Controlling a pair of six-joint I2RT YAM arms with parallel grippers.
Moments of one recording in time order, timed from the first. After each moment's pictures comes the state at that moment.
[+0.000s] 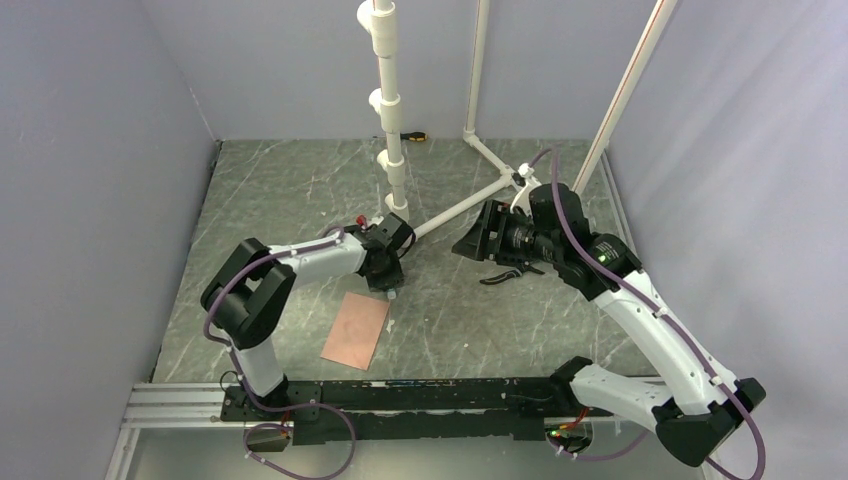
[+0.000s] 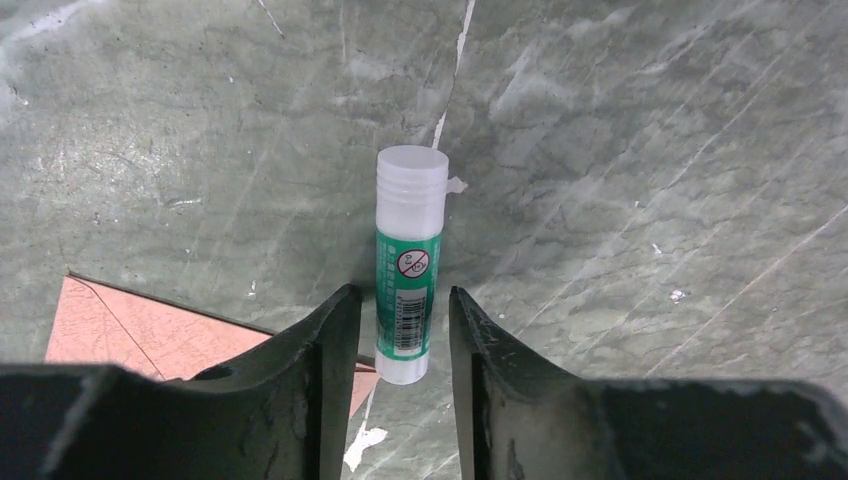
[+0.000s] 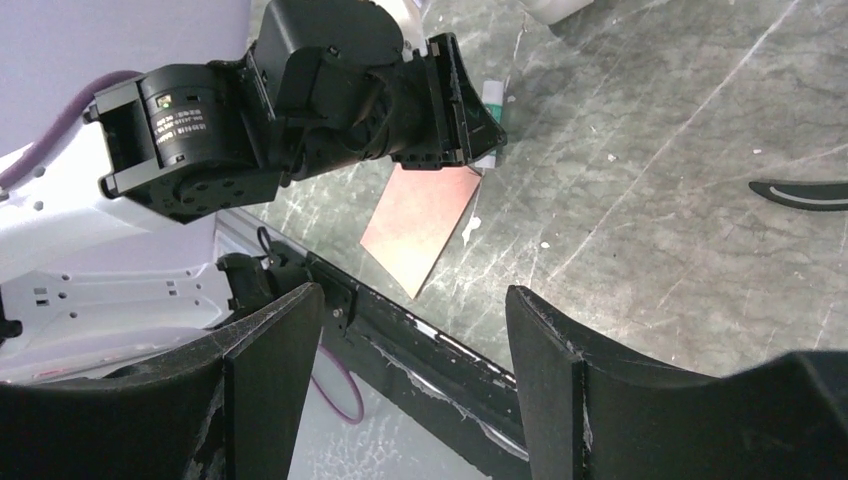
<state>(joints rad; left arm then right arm) -0.72 1.75 1.08 -0.54 -0.18 -0.98 0.58 1.02 1.18 -0.73 -0.23 0.71</state>
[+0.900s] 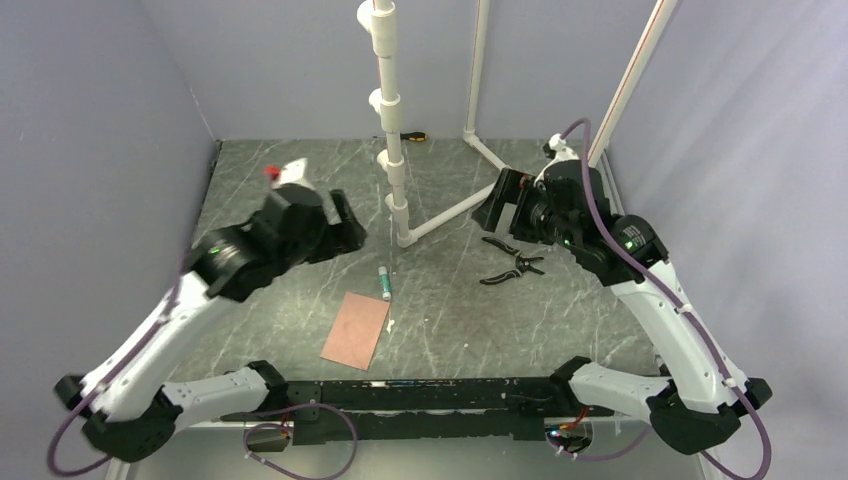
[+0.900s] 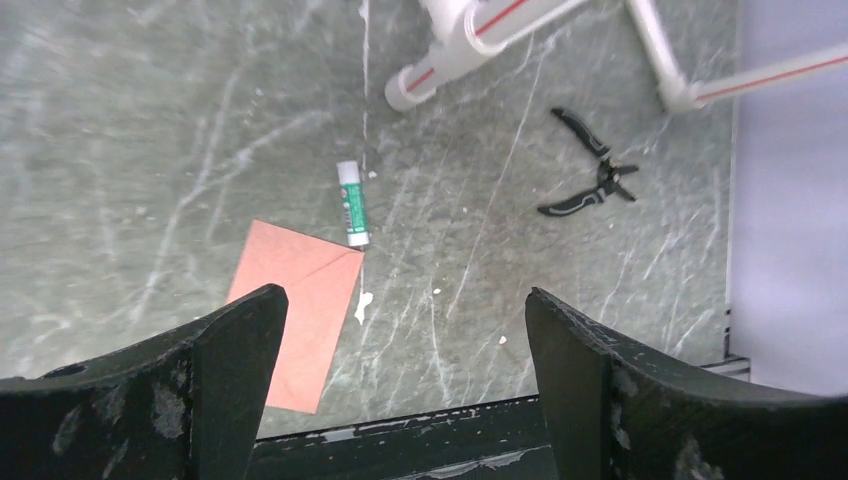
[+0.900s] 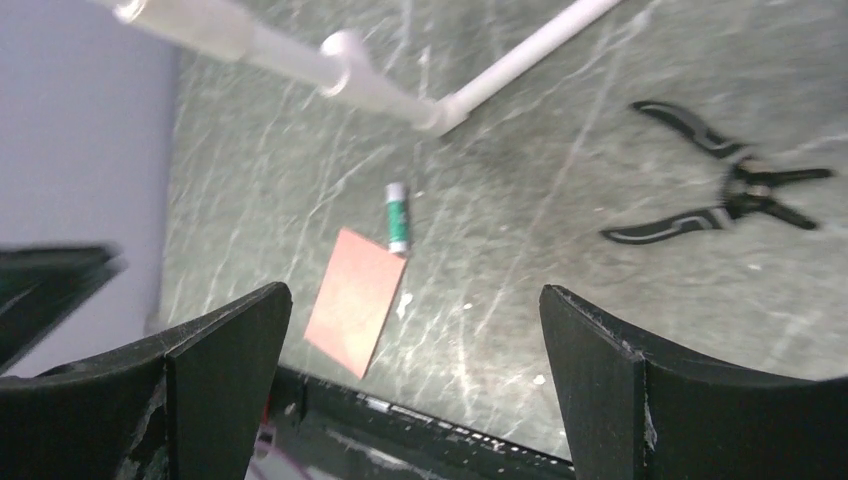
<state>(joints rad) -0.74 1.10 1.34 -0.94 -0.30 -0.83 0.58 1.07 1.41 -0.90 0.02 0.67</state>
